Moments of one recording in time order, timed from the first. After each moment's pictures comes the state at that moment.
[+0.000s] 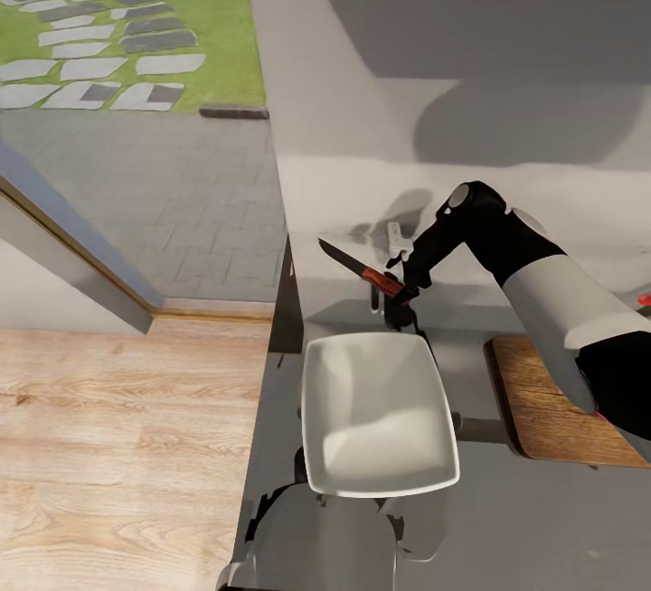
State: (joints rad) left arm 0.09 0.04 -0.14 -0.11 0.09 -0.68 0.04; right arm -1.50 -0.12 0.45 -0.67 0.67 0.26 1.50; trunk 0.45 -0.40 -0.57
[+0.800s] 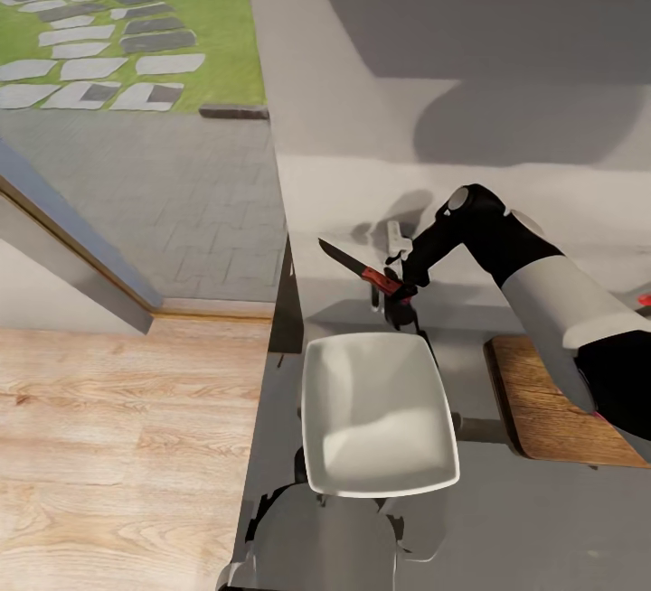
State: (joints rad) left arm 0.09 0.04 -0.14 -0.11 0.09 -0.68 0.04; right arm -1.50 -0.12 0.45 -0.64 0.67 0.22 1.43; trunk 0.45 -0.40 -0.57
